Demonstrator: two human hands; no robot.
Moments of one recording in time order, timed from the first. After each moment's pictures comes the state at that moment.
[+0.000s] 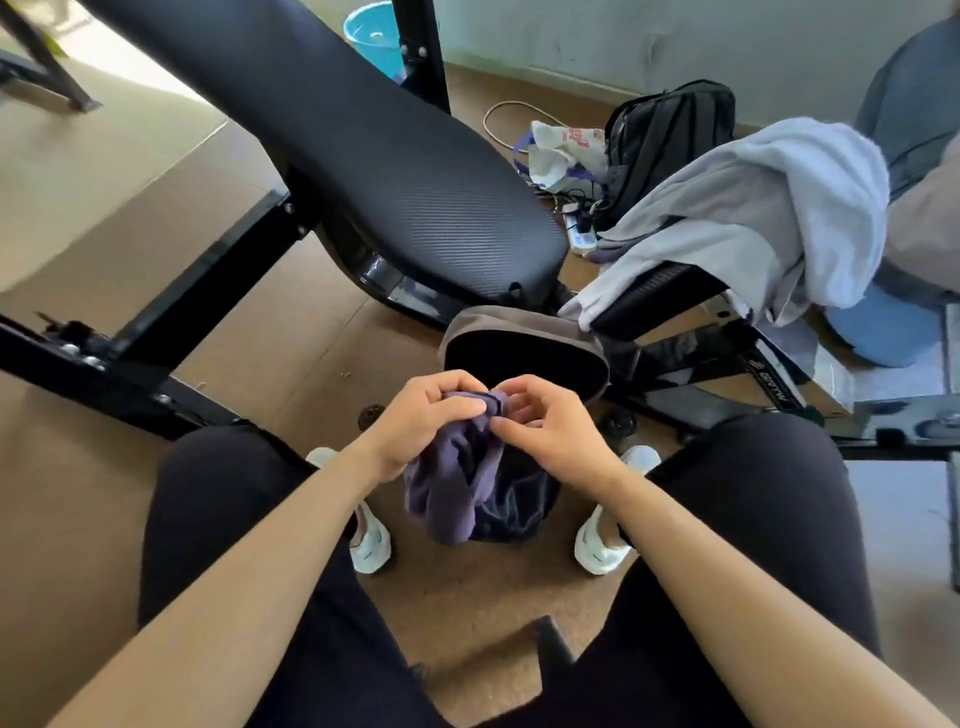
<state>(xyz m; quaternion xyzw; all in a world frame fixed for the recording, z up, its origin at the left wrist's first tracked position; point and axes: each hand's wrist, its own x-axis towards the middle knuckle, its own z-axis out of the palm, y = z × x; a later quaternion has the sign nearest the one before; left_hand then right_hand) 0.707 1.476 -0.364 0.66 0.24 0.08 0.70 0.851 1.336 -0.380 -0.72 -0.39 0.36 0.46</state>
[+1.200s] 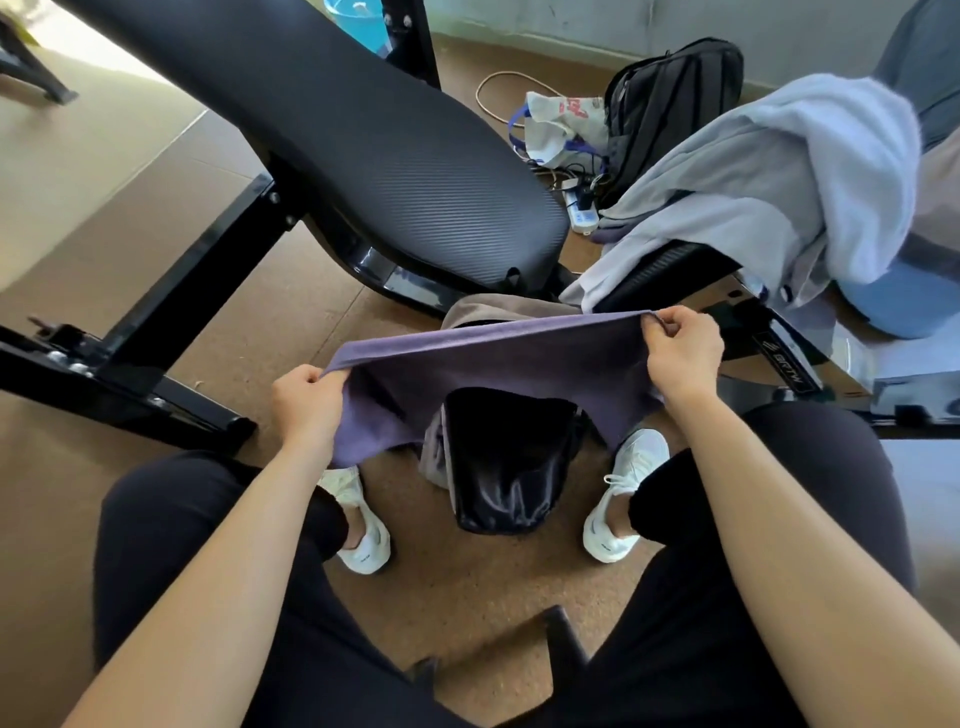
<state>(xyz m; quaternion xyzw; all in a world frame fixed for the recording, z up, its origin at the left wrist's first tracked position) 0.672 1.555 -0.417 0.57 0.67 0.23 0.42 0.979 1.332 -0.402 -0.88 -0.15 0.10 0.44</state>
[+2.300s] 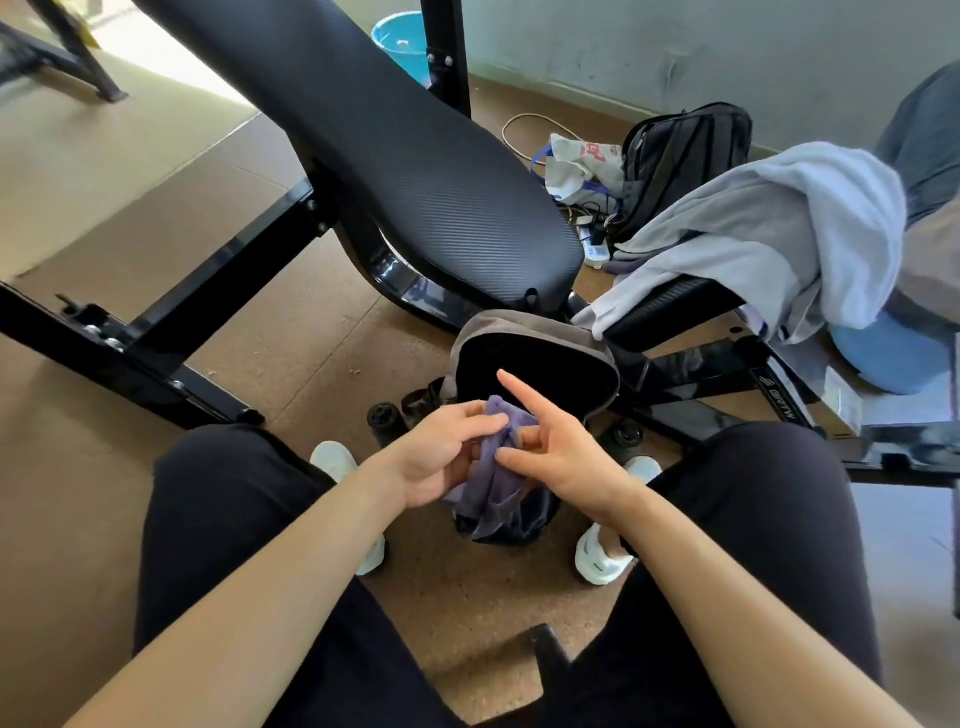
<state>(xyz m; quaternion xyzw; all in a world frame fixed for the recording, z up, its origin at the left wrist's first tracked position) 0.692 1.453 -0.374 0.46 0.33 -0.02 0.83 0.830 1.322 -0.354 -0.64 -0.39 0.50 0.43</state>
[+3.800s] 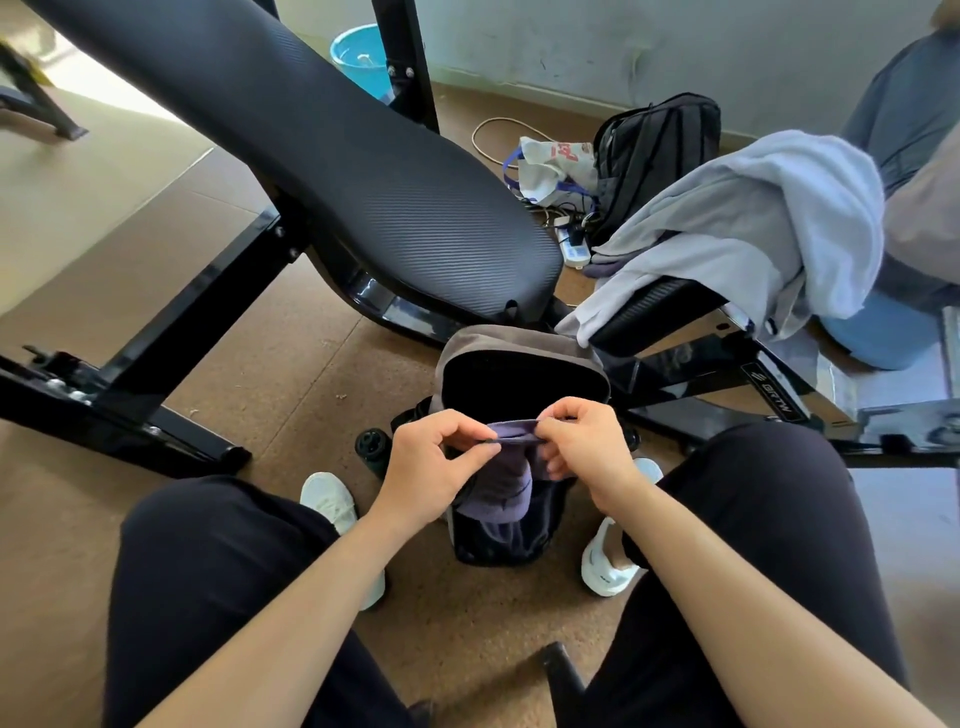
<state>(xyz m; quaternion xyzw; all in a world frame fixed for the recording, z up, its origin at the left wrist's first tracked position) 0.704 1.458 -0.392 0.81 0.25 0.25 0.47 0.864 1.339 -0.372 -0.79 -0.14 0.37 0.46</state>
